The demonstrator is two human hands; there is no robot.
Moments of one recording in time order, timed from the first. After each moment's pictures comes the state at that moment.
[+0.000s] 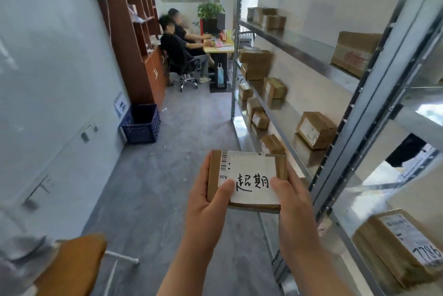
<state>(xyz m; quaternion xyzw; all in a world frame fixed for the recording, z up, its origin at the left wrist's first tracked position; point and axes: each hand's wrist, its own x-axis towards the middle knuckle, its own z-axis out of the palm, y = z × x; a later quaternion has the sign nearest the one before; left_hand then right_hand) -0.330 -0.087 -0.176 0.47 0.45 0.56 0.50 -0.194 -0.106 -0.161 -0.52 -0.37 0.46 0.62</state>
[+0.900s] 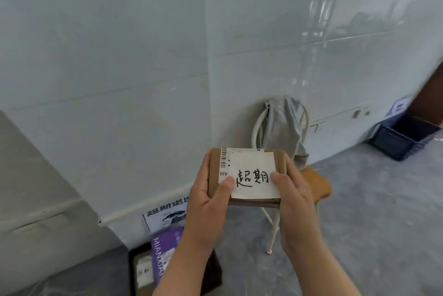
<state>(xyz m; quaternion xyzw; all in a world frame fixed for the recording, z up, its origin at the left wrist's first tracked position) -0.642 -0.565 -0.188 0.13 0.65 0.74 0.10 -0.583 -0.436 -0.176 -0.18 -0.61 0.73 0.24</state>
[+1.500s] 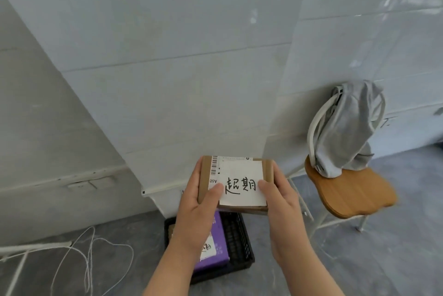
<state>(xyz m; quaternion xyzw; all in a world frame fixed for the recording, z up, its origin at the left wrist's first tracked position) -0.737 -0.690 -0.260 -0.03 0.67 0.73 0.11 -0.706 -0.545 -0.261 -0.19 -0.60 0.77 0.07</state>
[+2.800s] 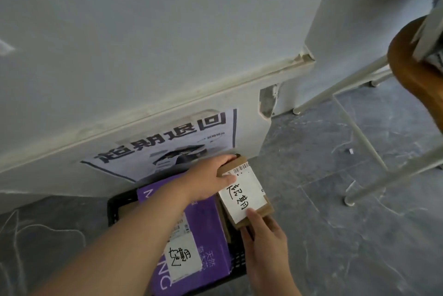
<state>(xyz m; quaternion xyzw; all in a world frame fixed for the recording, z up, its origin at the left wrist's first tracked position) -0.996 -0.603 -0.823 0.16 0.84 0.31 0.42 -0.835 -0.518 -0.830 -0.53 -0.28 0.80 -0.03</state>
